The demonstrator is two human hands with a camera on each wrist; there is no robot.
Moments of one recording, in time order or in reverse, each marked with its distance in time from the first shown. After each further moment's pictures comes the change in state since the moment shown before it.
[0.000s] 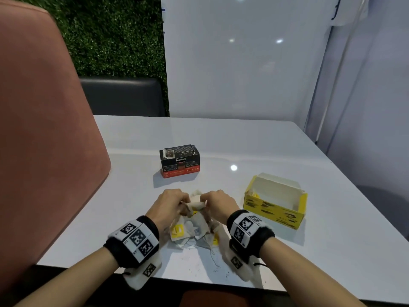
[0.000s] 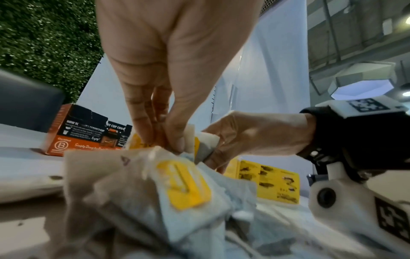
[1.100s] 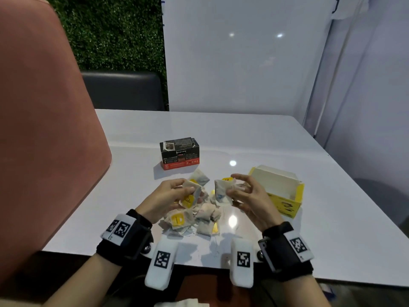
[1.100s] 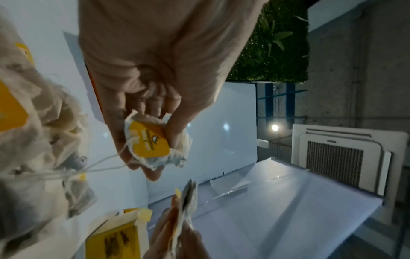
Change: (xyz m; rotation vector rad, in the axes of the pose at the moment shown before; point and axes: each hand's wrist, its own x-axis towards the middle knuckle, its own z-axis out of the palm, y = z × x) left_hand -0.028 0.024 -0.026 -1.144 -0.188 -0.264; right_hand -0.073 0.028 -0.028 1.478 0.262 0.174
